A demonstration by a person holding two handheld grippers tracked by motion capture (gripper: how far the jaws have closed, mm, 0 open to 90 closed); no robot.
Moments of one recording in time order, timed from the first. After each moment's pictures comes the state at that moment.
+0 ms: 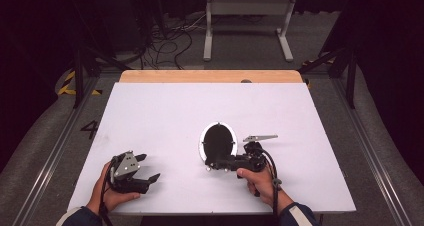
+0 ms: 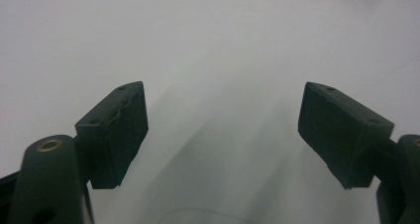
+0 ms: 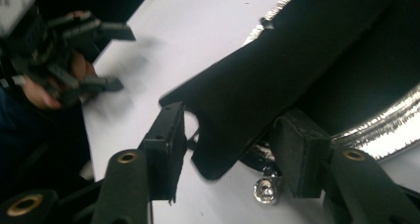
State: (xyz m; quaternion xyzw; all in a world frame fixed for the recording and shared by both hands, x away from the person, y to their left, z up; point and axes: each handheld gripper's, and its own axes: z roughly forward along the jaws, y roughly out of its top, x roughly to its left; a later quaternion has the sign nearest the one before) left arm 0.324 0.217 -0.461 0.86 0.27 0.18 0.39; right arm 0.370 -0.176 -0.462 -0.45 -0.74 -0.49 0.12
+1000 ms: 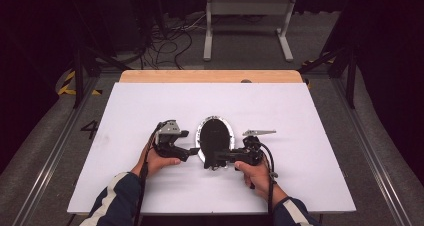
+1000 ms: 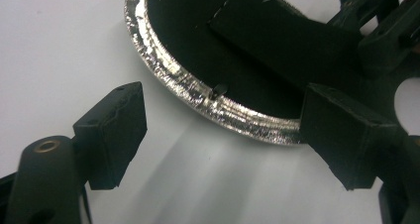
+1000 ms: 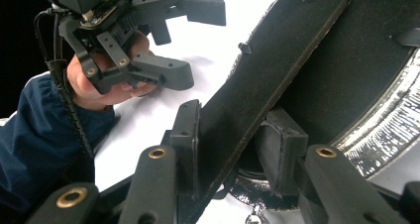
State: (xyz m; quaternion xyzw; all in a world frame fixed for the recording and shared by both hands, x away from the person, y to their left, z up) left arm 0.419 0.119 -0.453 0.85 0.25 0.06 0.46; right arm 0.387 -0.174 -0.466 -0.41 -0.73 -0.53 0.11
